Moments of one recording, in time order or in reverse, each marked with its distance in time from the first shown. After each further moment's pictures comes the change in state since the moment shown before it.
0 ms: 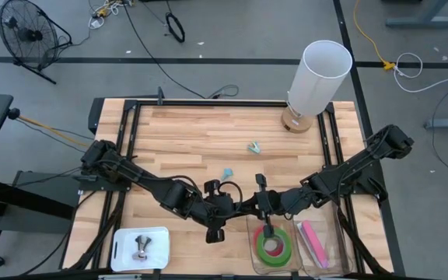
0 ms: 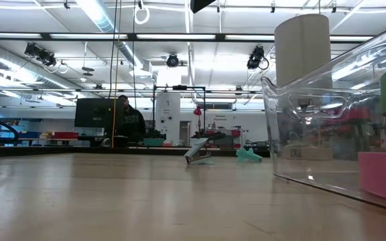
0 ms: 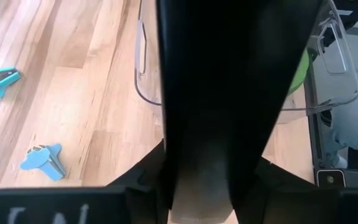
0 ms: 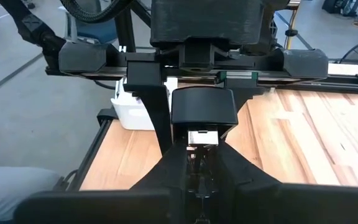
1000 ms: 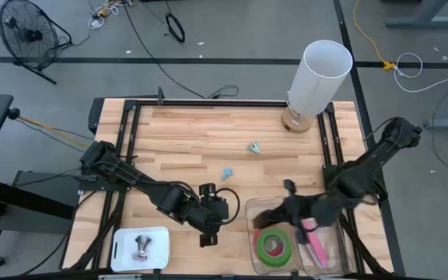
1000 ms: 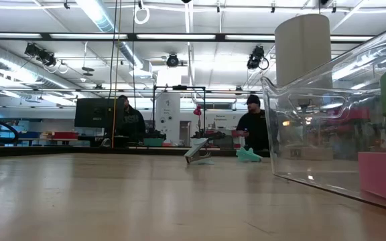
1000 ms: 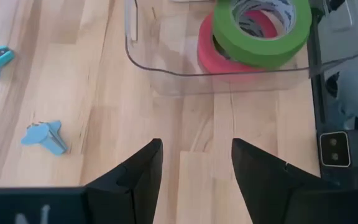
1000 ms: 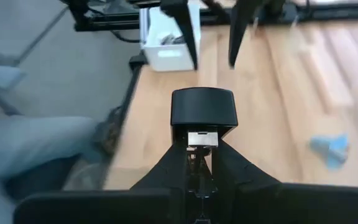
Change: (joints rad) left arm -0.035 -0.001 0.000 -0.095 0.015 -0.001; right arm 0.193 -0.211 0.000 -0.443 0.061 0.287
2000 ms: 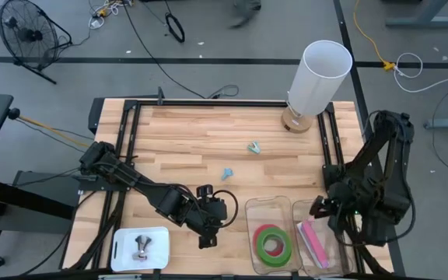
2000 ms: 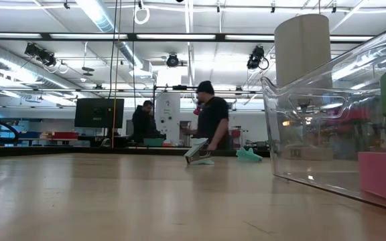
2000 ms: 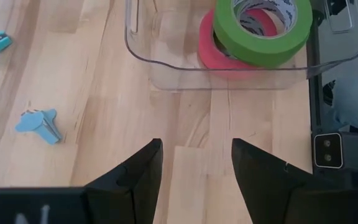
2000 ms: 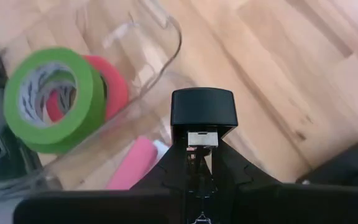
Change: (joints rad) left arm -0.017 0.000 0.000 -0.016 -0.008 -0.067; right arm 0.530 -0.059 0.000 -0.984 0.115 1.374
